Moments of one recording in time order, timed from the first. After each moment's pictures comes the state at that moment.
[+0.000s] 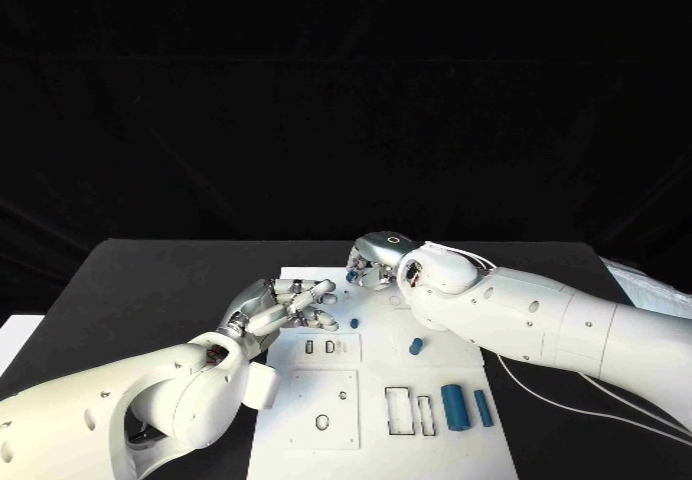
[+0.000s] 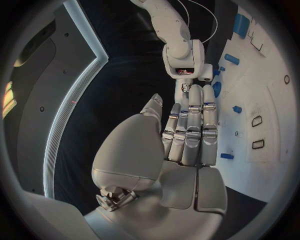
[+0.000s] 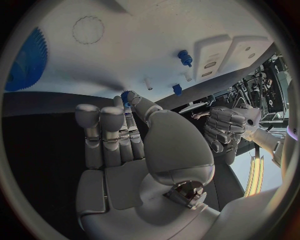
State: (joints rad) left arm 1.10 -0.89 0.01 1.77 -0.08 -0.38 0.39; left_hand 1.41 0.01 -0.01 0.18 0.14 1.02 0.20 0.10 0.07 1.13 0.13 0.10 0.08 1.27 0.06 0.26 0.30 0.17 1.13 0.17 0.36 0.19; right arm 1.27 -0.48 -0.02 1.17 -1.66 -0.28 -0.14; right_hand 1.26 0.01 0.41 -0.14 0.11 1.14 0.14 0.07 0.07 1.21 0.07 0.07 0.06 1.47 -0.01 0.99 0.75 0.16 1.17 0.09 1.18 0.83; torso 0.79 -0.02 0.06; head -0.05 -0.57
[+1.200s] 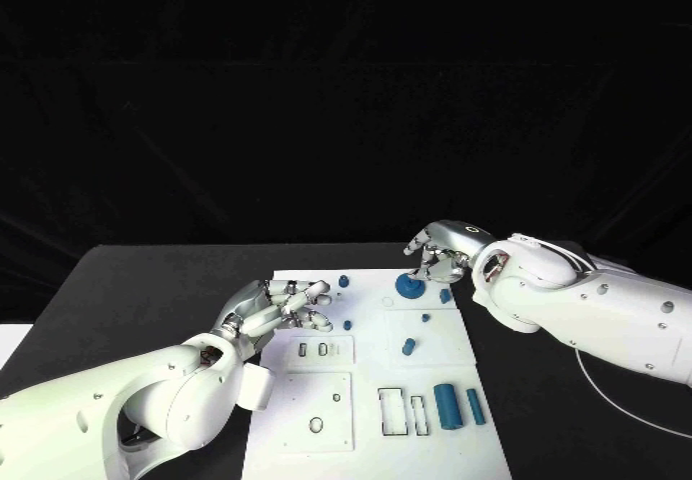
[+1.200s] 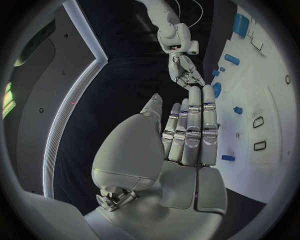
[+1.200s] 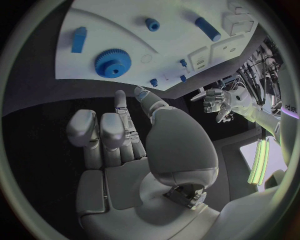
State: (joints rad) left arm 1.10 -0.90 0.01 1.77 -0.08 -0.38 0.38; left_hand 1.41 0.01 -0.01 0.18 0.14 1.02 0.20 0.10 0.07 1.13 0.13 0.10 0.08 1.27 0.06 0.26 0.31 0.17 1.13 0.17 0.36 0.19; right arm 1.29 -0.85 0.00 1.44 -1.50 -0.31 -0.19; right_hand 1.25 -0.14 0.26 -0.04 0.24 0.93 0.14 0.06 0.07 1.35 0.05 0.32 0.19 1.47 -0.03 1.19 0.96 0.12 1.29 0.08 1.32 1.04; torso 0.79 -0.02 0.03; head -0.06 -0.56
